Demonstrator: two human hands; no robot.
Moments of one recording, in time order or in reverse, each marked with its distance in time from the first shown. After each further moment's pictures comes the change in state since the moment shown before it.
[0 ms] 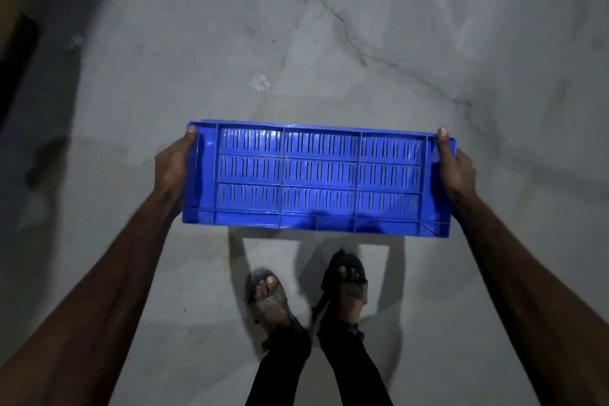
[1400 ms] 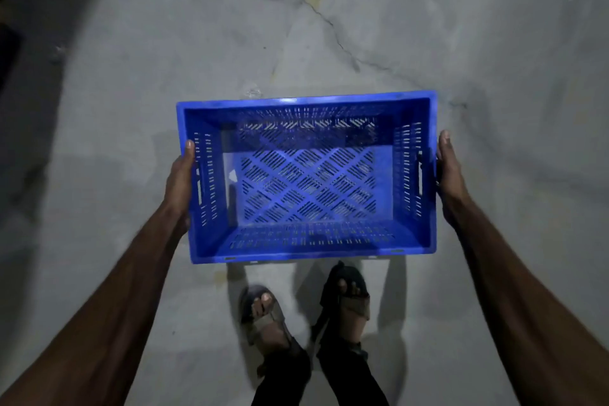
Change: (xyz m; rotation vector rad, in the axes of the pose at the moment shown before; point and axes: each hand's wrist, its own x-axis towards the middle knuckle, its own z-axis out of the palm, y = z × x) left_hand 0.004 -0.032 0.027 -0.067 -0.208 -0.015; right_hand 0.041 0.039 0.018 0.385 -0.257 0.036
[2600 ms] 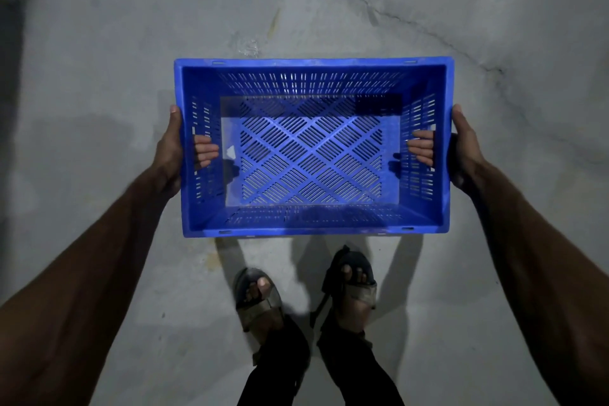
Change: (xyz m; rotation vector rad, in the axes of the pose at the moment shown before) left_hand 0.083 -0.054 -0.012 0.135 0.012 -0.232; right_hand 0.075 0.038 0.007 -0.050 -0.170 0.244
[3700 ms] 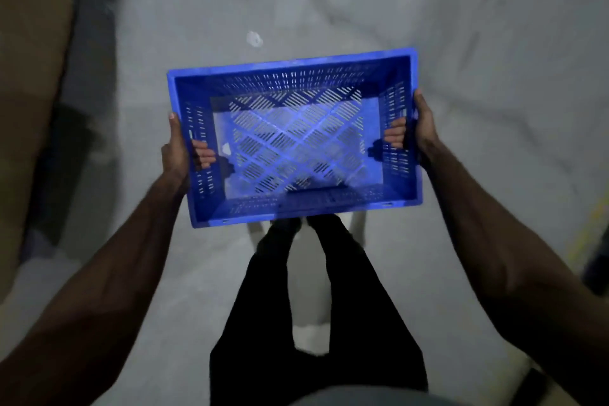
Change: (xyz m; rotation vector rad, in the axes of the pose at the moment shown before) left_hand -0.433 0.115 -0.090 -0.149 0.161 -0.081; right_hand -0.451 -0.131 -0.002 -0.043 0.130 0.129
